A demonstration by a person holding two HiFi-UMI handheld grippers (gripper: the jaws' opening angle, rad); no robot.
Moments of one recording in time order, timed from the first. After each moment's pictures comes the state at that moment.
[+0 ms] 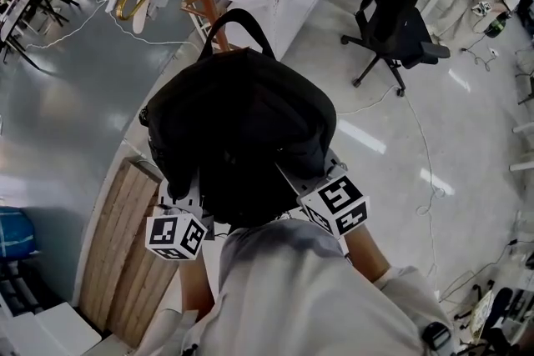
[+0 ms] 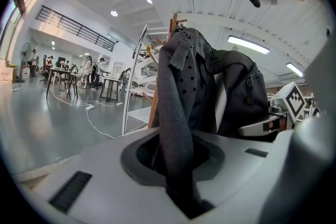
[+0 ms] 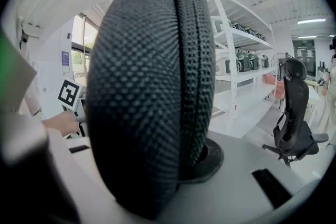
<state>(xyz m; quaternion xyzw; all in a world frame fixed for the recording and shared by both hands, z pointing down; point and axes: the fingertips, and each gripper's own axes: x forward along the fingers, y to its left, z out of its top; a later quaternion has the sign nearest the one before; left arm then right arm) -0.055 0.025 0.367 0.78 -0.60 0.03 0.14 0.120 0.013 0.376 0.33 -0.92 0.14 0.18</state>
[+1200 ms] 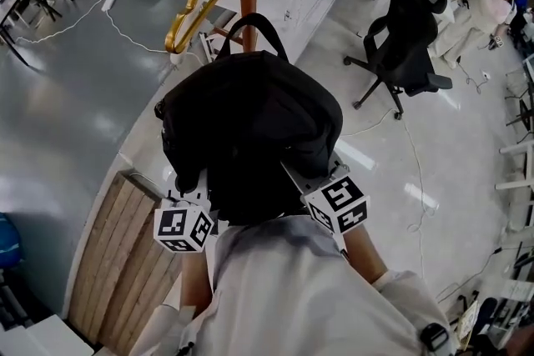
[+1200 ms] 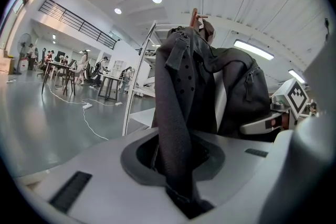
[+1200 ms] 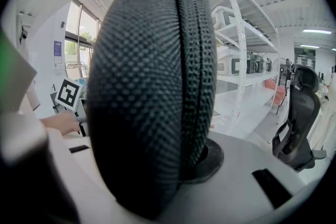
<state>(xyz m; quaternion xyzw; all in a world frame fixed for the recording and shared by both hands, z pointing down) -0.155 -0.094 0.393 0.79 -0.59 0.01 0.15 0.020 -0.100 0.388 0.34 -0.90 0.13 0.22</state>
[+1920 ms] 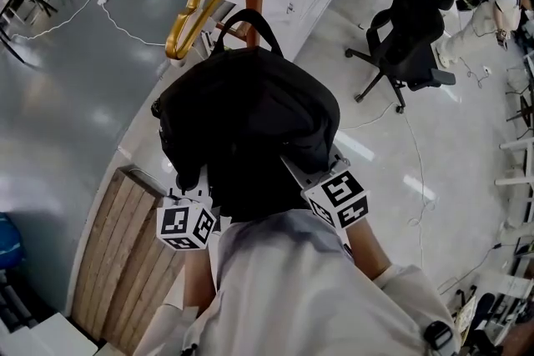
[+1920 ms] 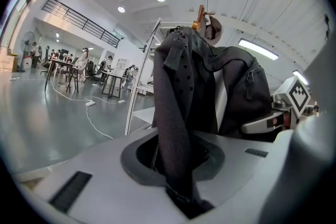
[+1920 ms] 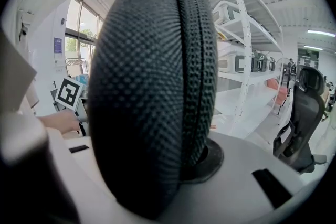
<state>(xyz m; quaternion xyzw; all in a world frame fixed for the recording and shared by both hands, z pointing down) -0.165 -0.116 0.411 0.78 -0.60 0.01 0.17 0.010 -0.125 0.400 0.33 -0.90 0.13 0.24</state>
